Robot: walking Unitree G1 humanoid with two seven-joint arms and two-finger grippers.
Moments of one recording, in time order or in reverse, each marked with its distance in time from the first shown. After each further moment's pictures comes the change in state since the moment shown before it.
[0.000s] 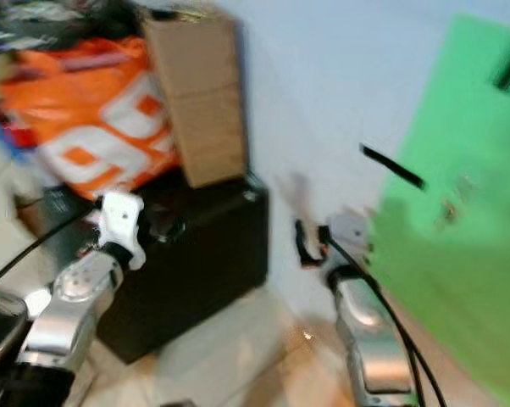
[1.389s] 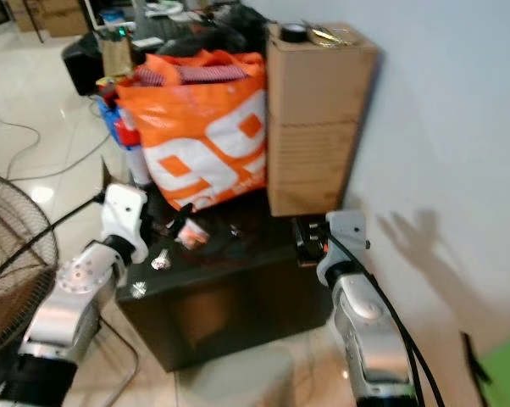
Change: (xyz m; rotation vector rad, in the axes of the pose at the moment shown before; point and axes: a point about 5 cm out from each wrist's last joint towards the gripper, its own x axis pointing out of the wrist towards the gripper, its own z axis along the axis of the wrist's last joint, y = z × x) left arm 0.008 0.002 0.011 0.003 -0.020 -0.001; right arm 0.010 0.004 0.002 0.031 0.003 0.051
